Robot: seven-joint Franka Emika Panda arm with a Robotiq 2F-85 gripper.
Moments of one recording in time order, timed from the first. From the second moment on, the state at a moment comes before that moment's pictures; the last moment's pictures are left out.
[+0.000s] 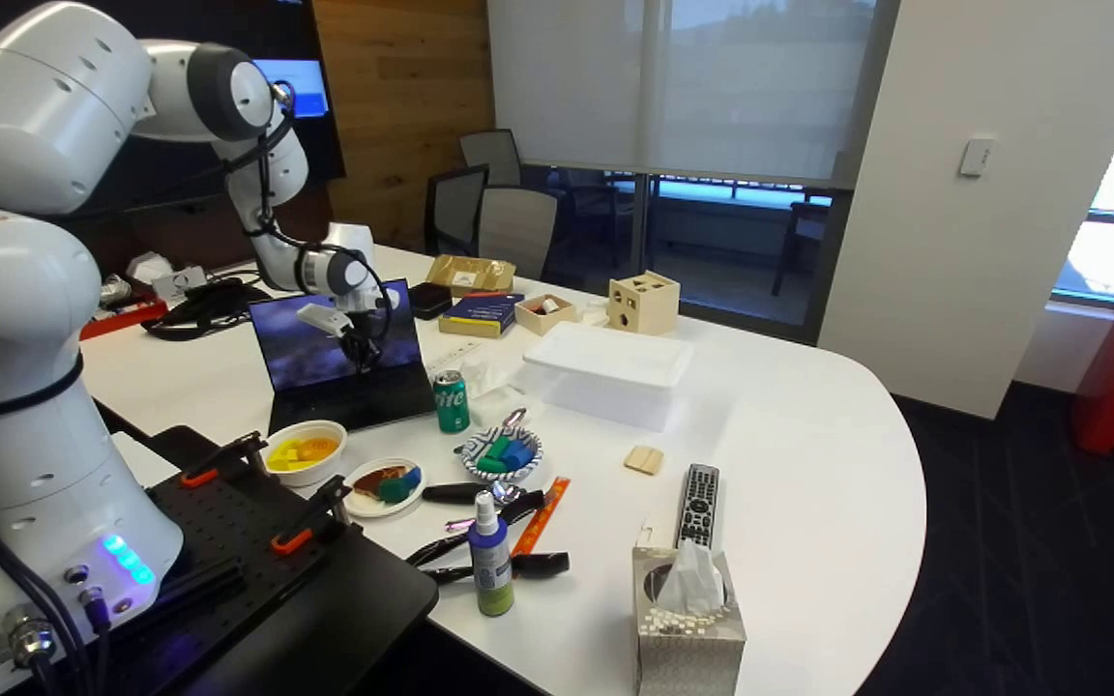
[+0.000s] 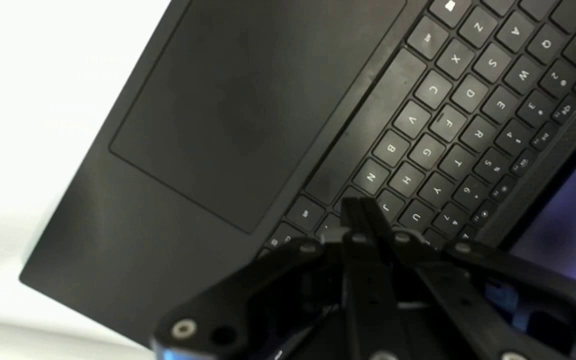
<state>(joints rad) 0.39 0.92 0.05 -1.76 0.07 2.61 0.40</state>
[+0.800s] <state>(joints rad) 0.41 0.51 -0.03 -2.11 0.05 2.55 0.65</state>
